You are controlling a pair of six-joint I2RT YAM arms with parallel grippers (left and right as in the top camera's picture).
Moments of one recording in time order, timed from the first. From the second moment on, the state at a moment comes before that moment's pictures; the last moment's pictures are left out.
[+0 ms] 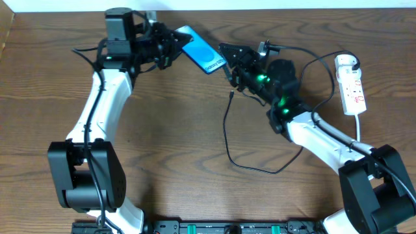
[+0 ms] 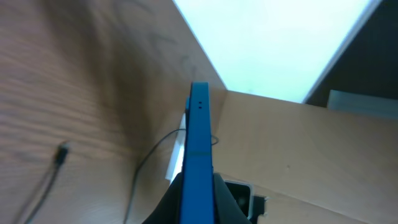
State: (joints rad) left arm 0.00 1.80 1.42 -0.26 0.89 -1.08; right arm 0.45 1.70 0.96 0.65 -0.36 1.57
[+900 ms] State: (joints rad) left arm 0.20 1.80 1.42 -0.38 1.04 -0.93; right arm 0.38 1.70 1.38 -0.43 -0.28 0.66
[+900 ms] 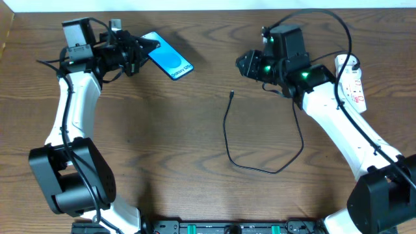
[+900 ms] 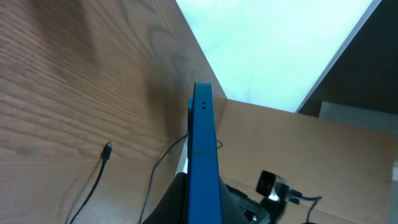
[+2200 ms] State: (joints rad) left arm 0.20 1.80 1.42 -0.40 1.05 -0.93; right arm 0.45 2.12 1.40 -0.44 -0.36 0.74
